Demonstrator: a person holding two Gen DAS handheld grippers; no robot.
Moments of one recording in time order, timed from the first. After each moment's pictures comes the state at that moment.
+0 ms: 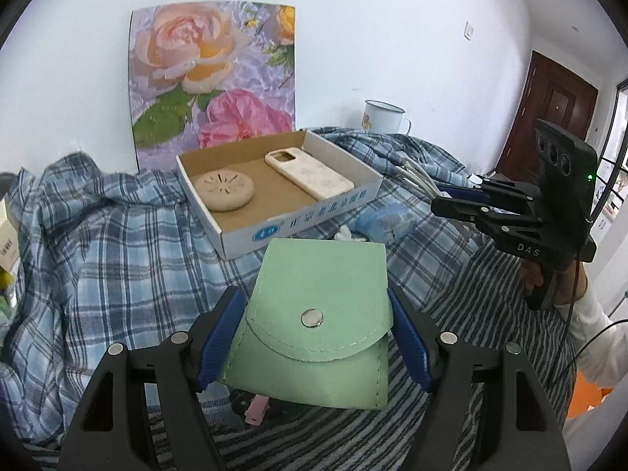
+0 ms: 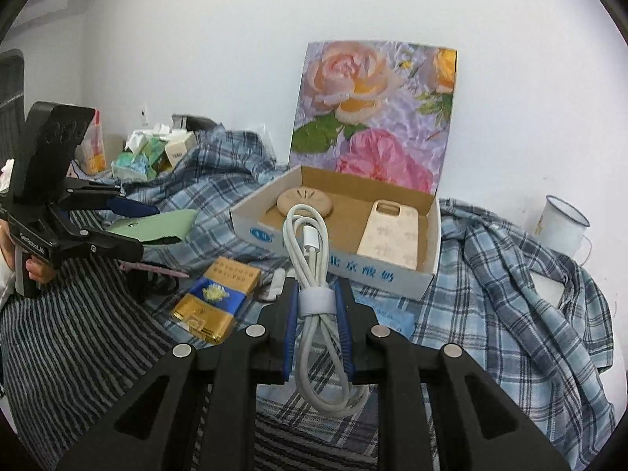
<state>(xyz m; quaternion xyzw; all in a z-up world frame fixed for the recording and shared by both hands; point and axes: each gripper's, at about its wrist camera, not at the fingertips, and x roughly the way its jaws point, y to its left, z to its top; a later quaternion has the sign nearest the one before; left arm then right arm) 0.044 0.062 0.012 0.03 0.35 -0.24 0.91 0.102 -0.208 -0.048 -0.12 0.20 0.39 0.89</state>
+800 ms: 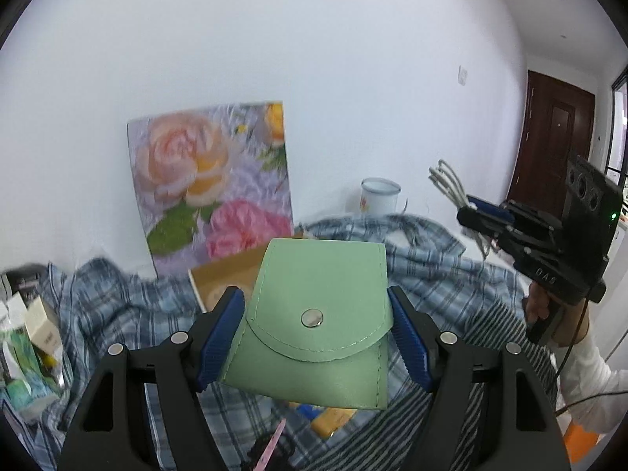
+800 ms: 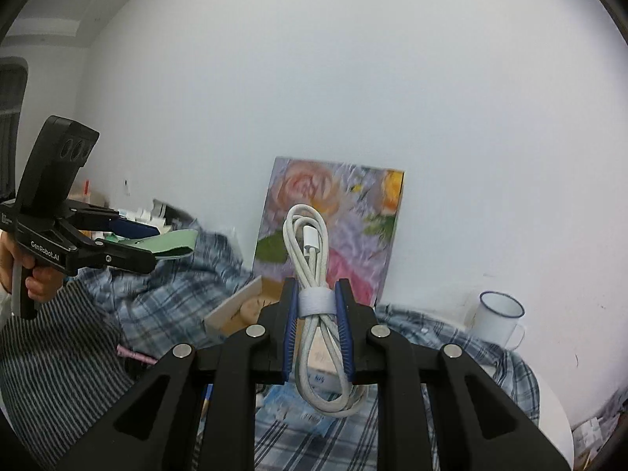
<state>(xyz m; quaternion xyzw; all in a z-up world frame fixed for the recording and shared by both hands) 0.049 0.028 0.120 0.04 0.25 -0.22 0.94 0.083 -0.256 0.049 -0.08 0.06 0.34 0.93</state>
